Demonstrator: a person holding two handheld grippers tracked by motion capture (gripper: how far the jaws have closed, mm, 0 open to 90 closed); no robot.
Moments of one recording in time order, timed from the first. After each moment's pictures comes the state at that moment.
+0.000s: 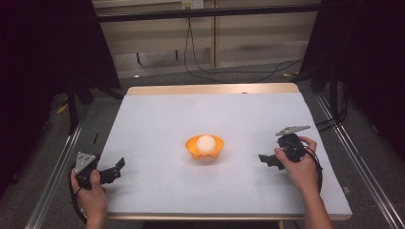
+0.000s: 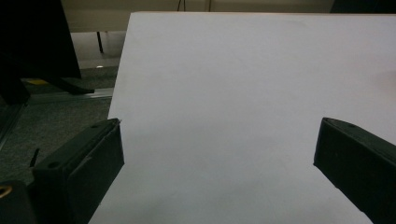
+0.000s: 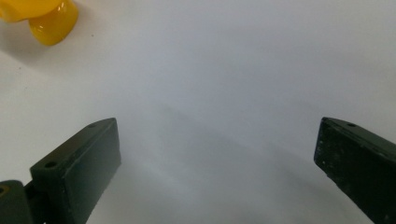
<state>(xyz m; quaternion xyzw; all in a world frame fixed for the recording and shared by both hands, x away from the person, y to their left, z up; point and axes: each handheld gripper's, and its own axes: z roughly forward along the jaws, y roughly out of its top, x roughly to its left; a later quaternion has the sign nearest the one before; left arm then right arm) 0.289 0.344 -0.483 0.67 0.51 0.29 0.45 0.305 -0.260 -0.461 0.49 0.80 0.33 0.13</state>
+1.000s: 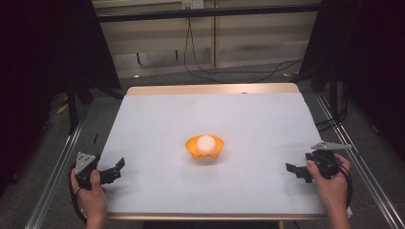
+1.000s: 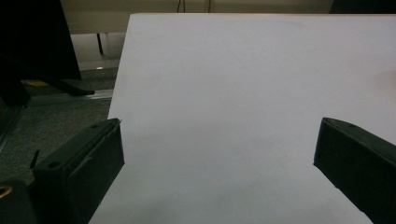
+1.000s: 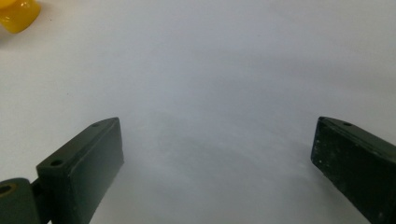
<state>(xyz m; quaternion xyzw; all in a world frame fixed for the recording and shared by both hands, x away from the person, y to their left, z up) 0.288 0.344 -0.482 0.67 0.51 0.29 0.45 0.251 -0.337 -0.480 0.55 0.74 0.37 0.15</state>
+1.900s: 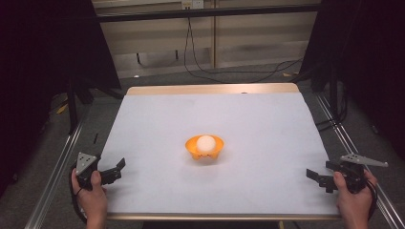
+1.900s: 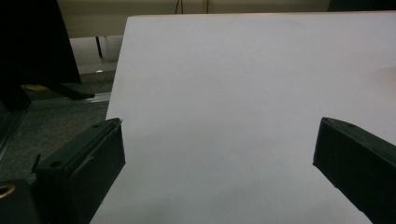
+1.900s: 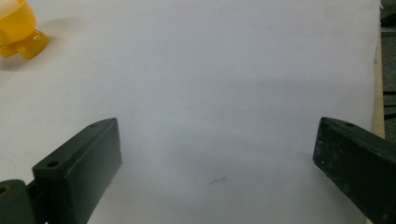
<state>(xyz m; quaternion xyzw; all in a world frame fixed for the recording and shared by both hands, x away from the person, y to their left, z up) 0.287 0.342 -0.483 0.68 0.50 0.30 0.45 0.207 -0.386 -0.486 0.57 0.68 0.43 0.17</state>
